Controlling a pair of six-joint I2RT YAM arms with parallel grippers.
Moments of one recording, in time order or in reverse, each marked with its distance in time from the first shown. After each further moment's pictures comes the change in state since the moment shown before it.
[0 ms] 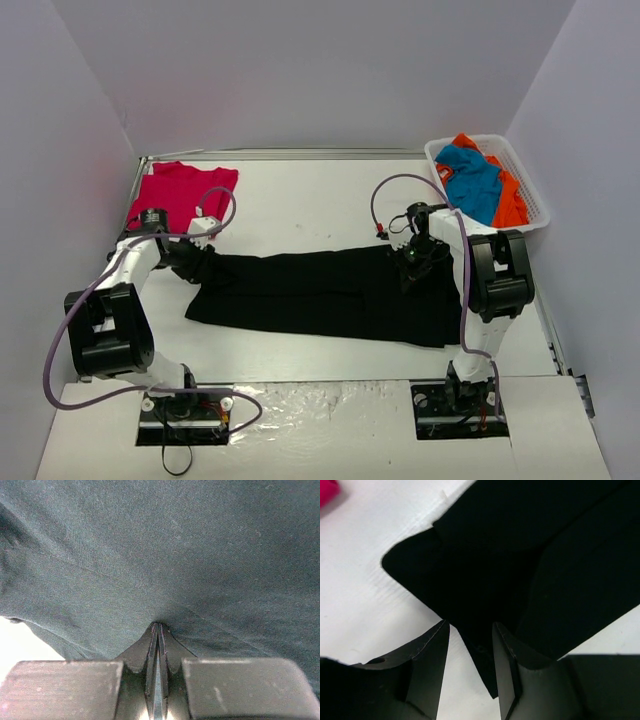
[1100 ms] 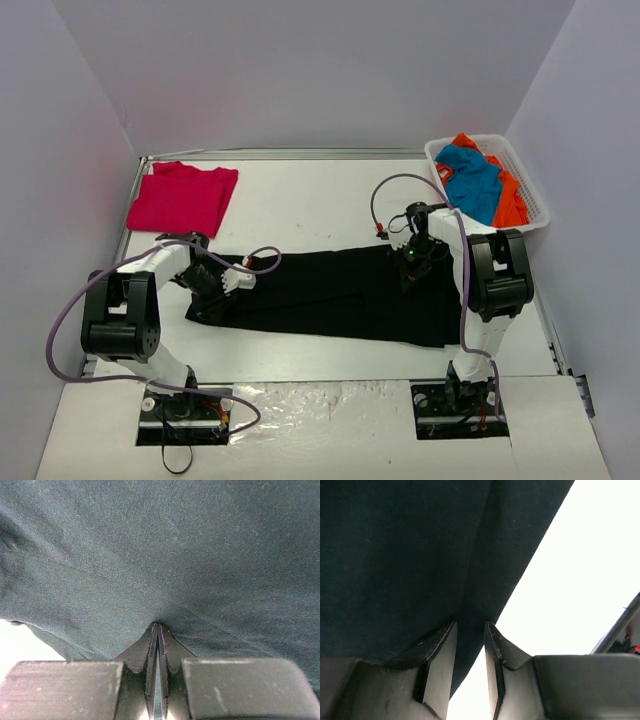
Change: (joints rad) left arm -0.225 0.108 -0.074 -0.297 -0.119 0.432; right arm 0.000 0.013 0.002 -0.003 0.013 0.020
